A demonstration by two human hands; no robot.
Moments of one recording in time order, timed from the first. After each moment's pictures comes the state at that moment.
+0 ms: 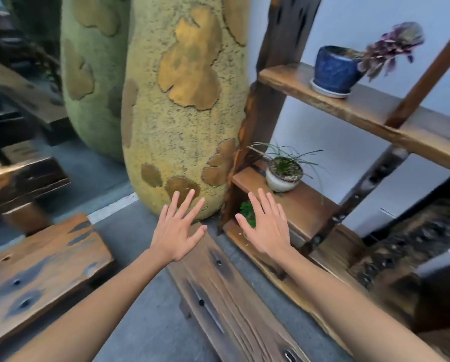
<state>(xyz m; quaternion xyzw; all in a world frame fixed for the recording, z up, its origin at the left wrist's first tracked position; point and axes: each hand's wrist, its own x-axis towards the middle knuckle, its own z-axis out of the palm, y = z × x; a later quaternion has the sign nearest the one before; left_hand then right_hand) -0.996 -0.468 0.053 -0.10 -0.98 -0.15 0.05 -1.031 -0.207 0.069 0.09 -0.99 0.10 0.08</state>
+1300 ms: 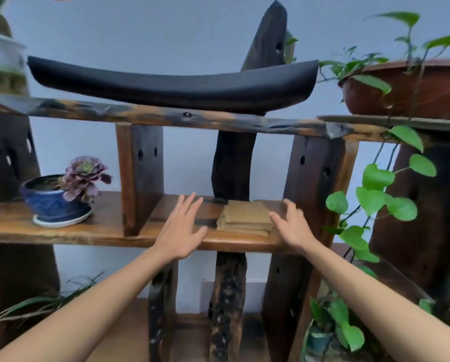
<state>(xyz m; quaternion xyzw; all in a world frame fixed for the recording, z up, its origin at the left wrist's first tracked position) -1.150 0.063 0.315 -0.49 -0.82 -0.29 0.10 -0.965 0.300 0.331 -0.34 -0.85 0.27 0.28</state>
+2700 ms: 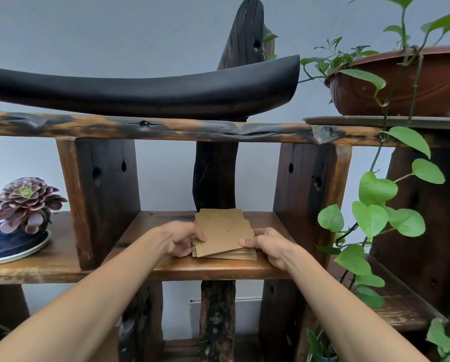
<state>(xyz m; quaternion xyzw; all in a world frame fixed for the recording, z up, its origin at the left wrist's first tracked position) -1.189 0.175 0.346 -0.15 -0.71 -0.55 -0.42 -1.019 0.365 0.309 -0.31 -0.71 0.62 0.13</state>
